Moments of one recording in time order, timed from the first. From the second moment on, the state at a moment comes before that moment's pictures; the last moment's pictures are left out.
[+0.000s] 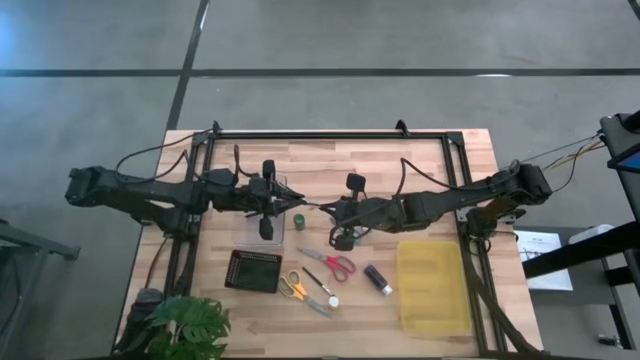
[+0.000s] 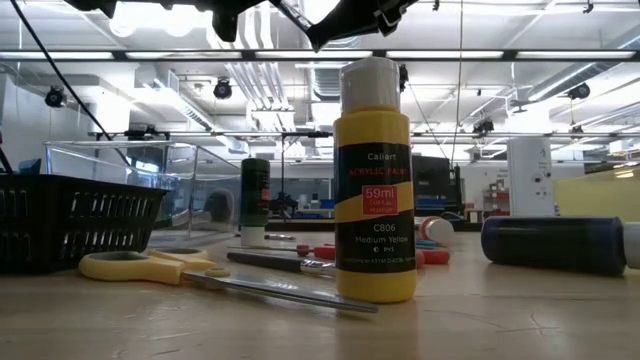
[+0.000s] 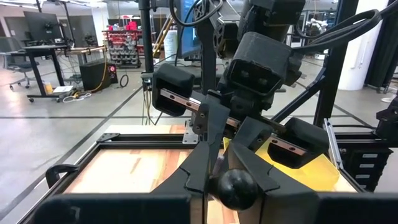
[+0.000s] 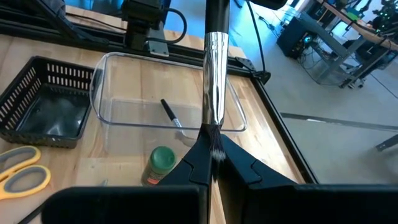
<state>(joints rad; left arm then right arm) -0.03 1.09 0.70 0.36 -0.03 0.03 0.19 1.56 1.19 -0.09 0.50 -0.10</state>
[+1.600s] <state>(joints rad) -0.03 0.93 0.70 -0.64 -0.37 -0.39 0.19 1.26 0.92 -0.07 0.63 0.12</state>
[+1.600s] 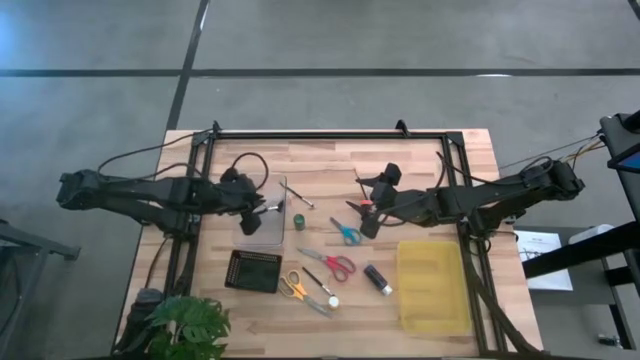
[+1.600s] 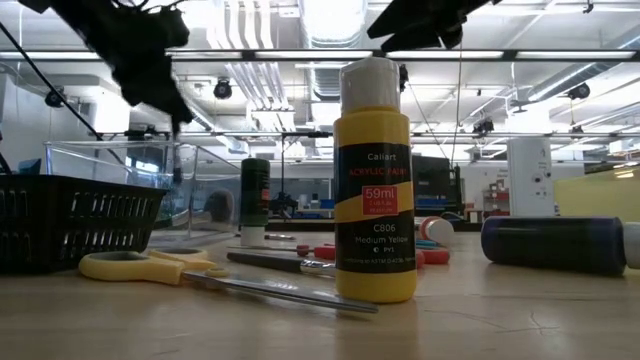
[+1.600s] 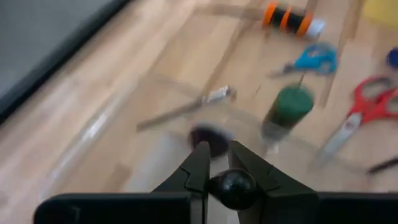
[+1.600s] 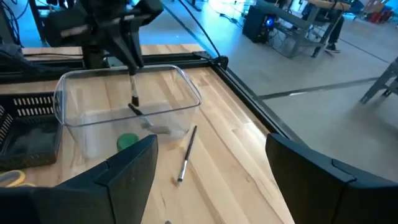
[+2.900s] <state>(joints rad) -0.02 0.95 0.71 -0.44 -0.60 -0.14 0.17 1.30 0.76 -0.06 0.57 0.30</state>
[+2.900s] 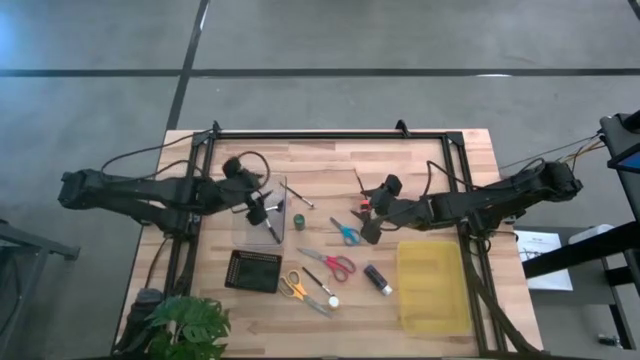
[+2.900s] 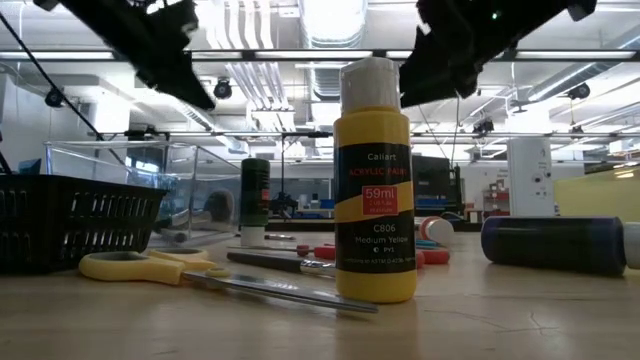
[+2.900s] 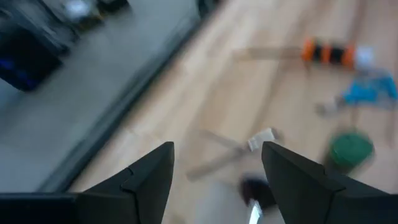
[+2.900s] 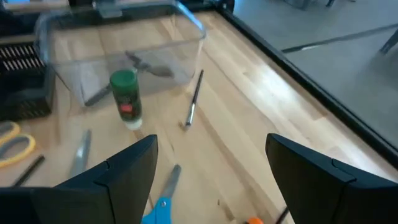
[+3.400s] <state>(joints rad) -0.03 0.88 0.70 -0.28 -0.63 -0.10 -0.02 1.67 0.76 0.28 0.17 0.23</state>
